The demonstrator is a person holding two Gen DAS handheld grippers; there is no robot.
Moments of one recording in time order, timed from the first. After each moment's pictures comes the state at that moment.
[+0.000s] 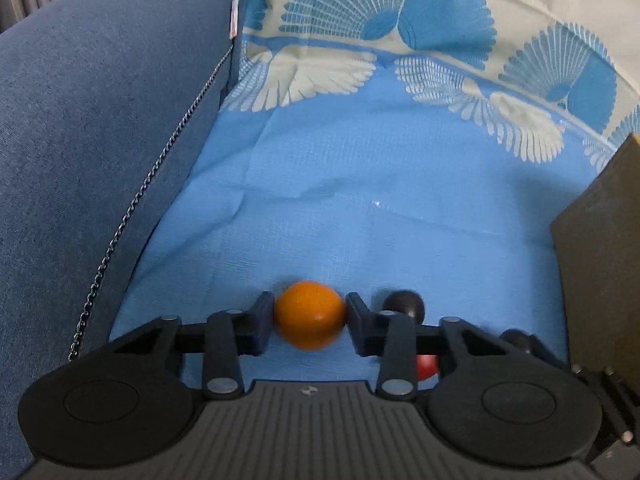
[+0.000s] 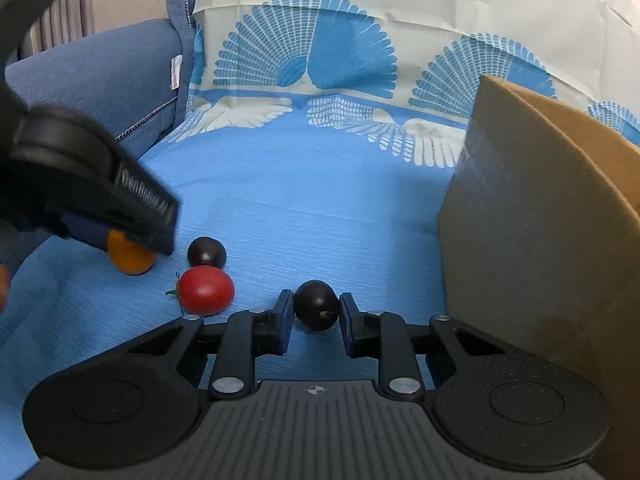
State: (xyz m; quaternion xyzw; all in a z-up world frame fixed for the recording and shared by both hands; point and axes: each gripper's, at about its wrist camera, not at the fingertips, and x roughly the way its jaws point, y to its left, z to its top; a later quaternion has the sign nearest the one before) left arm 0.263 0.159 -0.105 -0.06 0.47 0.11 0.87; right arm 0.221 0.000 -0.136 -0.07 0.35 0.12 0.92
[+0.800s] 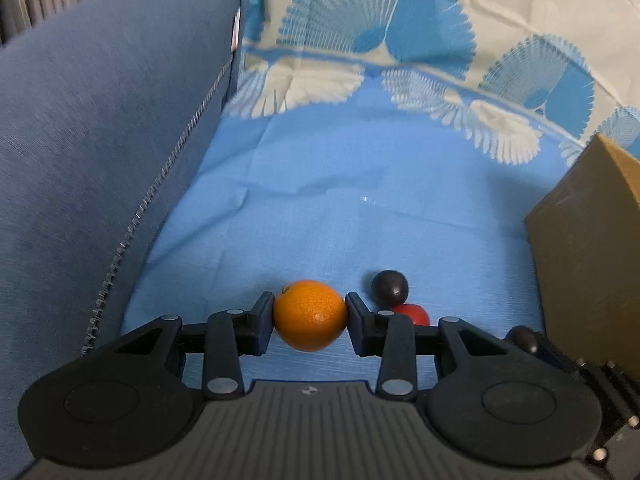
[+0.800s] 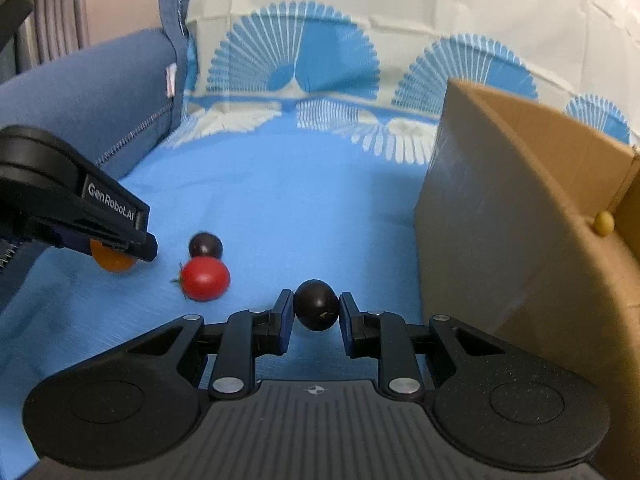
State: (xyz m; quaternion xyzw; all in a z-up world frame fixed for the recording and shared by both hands) left arm 0.231 0.158 -0.083 -0.06 0.45 0.09 0.89; right arm 0.199 -0.013 -0.116 -0.06 0.35 0.11 0.93
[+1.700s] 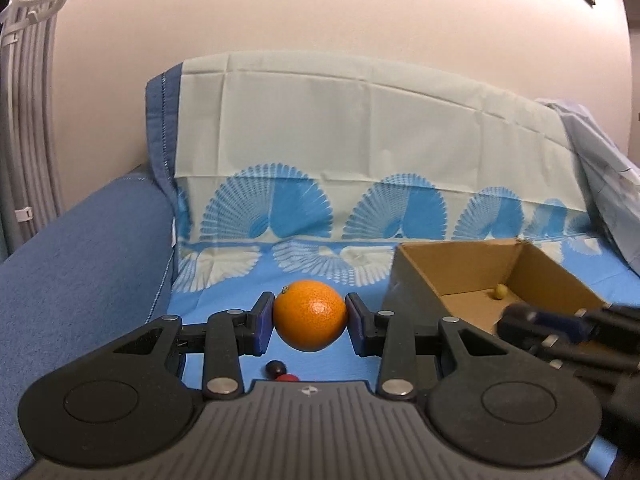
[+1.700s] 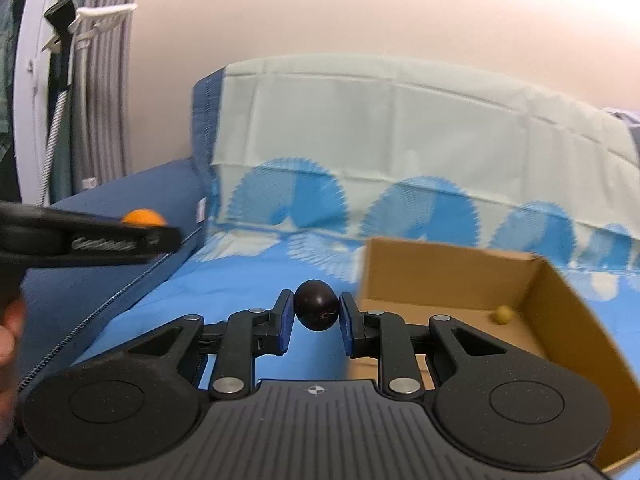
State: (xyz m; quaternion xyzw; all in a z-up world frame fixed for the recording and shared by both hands) left arm 0.082 0.084 0.020 0.00 0.20 -0.01 0.98; right arm 0.079 -0.103 0.009 -0.04 0.19 0.14 0.97
